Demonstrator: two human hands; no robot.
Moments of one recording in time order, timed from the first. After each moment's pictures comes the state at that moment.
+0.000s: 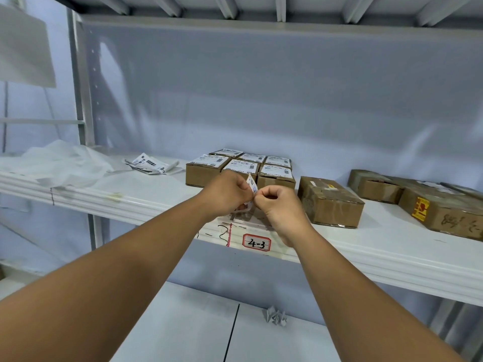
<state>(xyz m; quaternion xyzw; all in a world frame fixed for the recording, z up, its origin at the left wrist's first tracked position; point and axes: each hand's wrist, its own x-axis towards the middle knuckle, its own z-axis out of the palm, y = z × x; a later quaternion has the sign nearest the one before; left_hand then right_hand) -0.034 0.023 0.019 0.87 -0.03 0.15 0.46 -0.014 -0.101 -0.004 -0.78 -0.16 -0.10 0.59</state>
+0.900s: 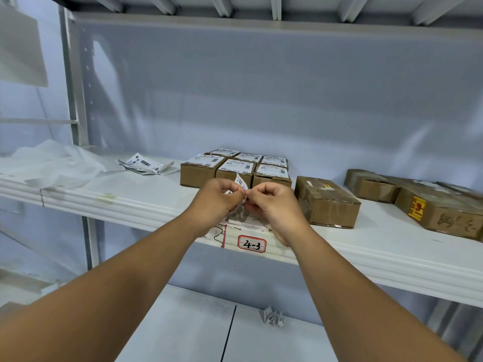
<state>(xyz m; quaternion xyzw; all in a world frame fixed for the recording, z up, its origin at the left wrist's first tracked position) -0.033 0.025 -0.004 0.78 -0.06 0.19 0.59 -0.010 -0.101 -0.002 -0.70 -0.18 -0.03 0.70</state>
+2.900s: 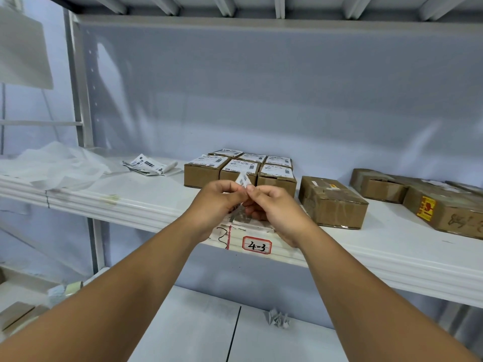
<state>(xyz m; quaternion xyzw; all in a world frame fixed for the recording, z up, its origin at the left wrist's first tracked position) -0.030 0.033 -0.011 0.72 -0.10 0.17 0.67 -0.008 -0.102 -0.002 -0.74 -0.26 0.03 0.63</state>
